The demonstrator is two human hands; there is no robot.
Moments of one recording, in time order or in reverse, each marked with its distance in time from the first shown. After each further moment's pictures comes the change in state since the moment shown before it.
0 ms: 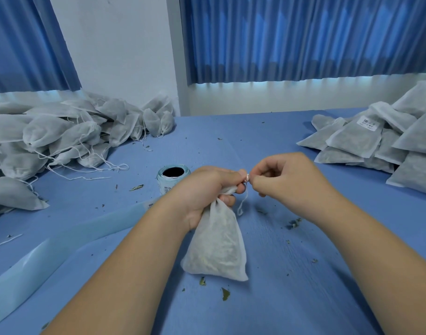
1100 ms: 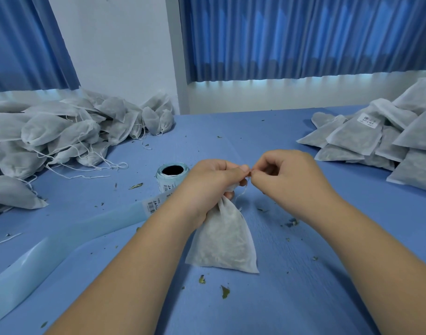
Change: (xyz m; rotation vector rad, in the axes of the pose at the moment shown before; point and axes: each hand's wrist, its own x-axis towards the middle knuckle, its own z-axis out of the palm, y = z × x) left_hand 0.002 -0.005 0.008 0.196 0.205 0.223; right_hand -0.003 -0.003 0.004 -0.154 0.109 -0.091
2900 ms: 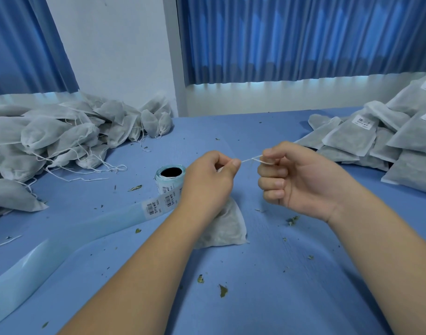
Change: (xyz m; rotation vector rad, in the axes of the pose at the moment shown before) left_hand 0.008 -0.008 0.011 0.319 0.343 0.268; right_hand 0.005 -0.003 -0.025 1.078 -0.415 0.494
